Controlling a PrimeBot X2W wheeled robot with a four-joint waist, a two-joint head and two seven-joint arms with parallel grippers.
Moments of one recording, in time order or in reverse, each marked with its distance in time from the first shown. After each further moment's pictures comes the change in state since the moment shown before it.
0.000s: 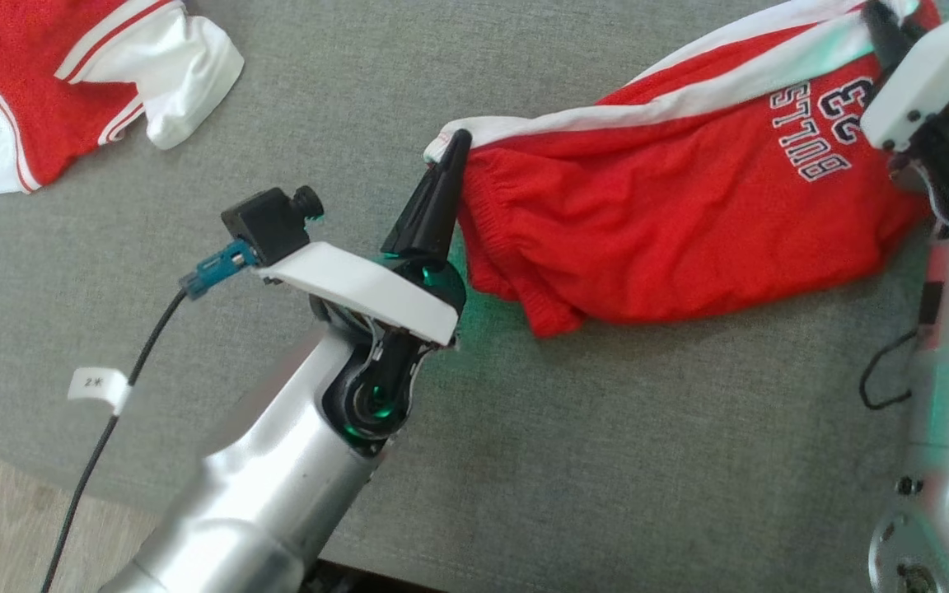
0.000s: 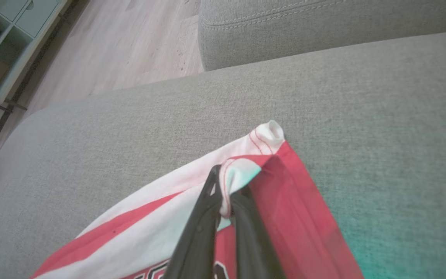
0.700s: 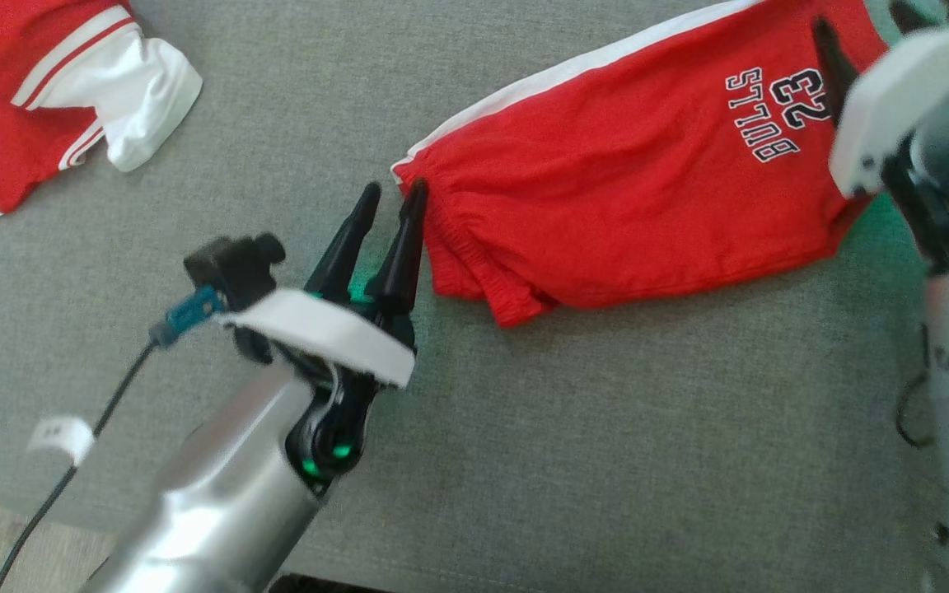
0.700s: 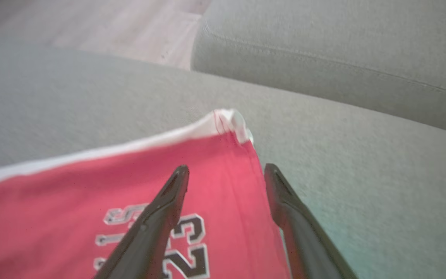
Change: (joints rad) left arm 0.044 0.114 -0.060 0.027 0.141 0.093 -0.081; right arm 0.081 -0.121 0.237 -0.109 -0.135 0.000 -0.044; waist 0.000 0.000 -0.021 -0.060
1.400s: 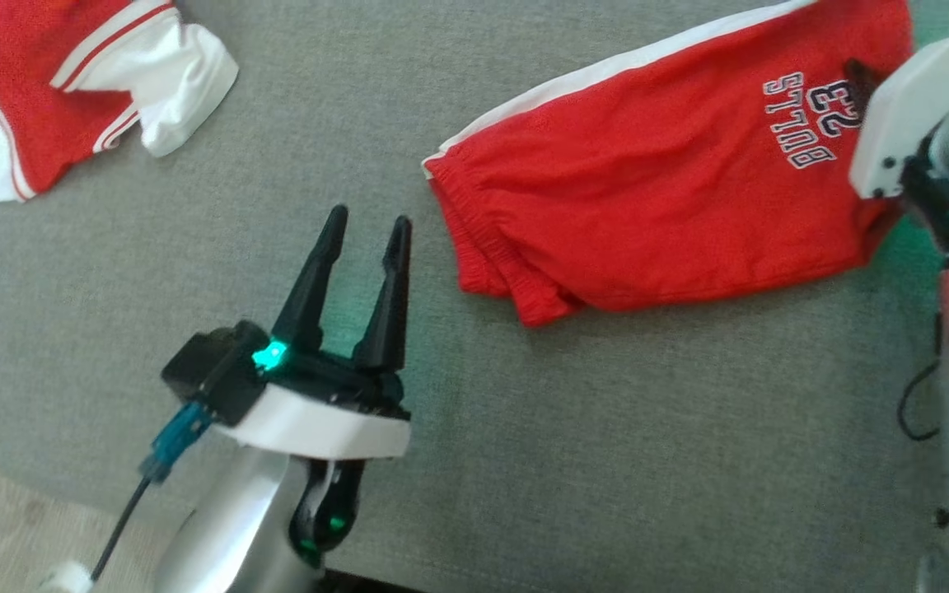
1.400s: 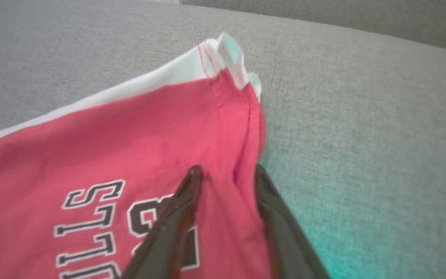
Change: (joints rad) left arm 0.260 -0.077 0.259 -0.230 0.539 -0.008 -0.065; right arm -0.024 -0.011 -0.061 0.097 0.011 -0.001 0.147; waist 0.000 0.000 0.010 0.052
